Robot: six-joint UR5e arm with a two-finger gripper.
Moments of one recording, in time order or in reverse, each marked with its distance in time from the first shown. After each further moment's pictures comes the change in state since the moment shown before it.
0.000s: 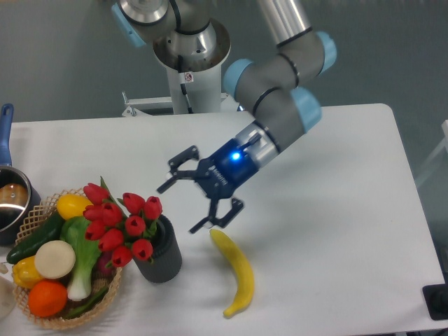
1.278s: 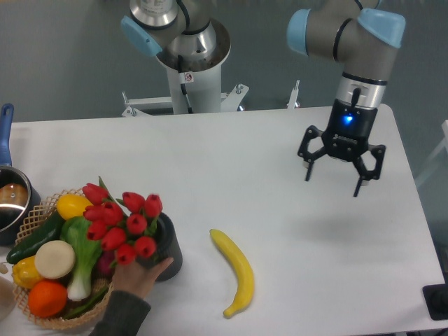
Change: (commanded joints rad) arm 0.109 -0.012 0.137 -0.009 1.032 0.008
